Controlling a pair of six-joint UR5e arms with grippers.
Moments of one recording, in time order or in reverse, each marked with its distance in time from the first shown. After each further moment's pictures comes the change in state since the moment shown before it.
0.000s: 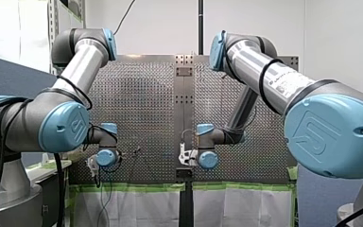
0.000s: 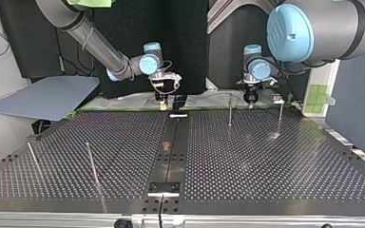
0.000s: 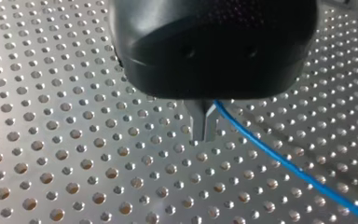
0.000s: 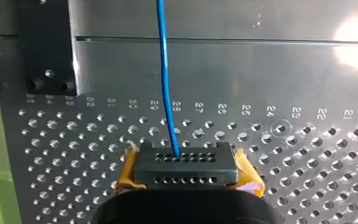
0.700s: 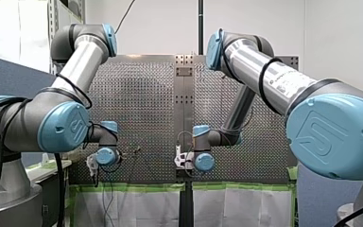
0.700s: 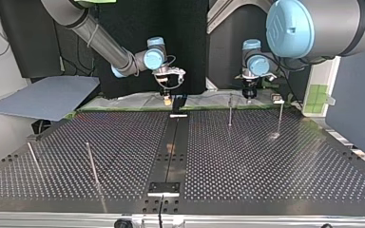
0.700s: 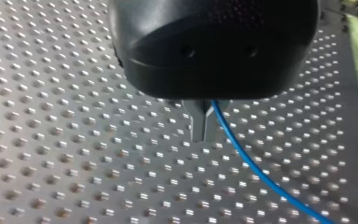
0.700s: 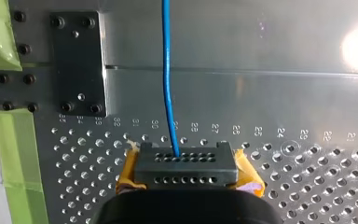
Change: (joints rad) left arm -0.017 0.022 -0.048 -0.023 -0.010 0.055; right arm 0.036 -0.002 0.033 -0.007 0.015 0.010
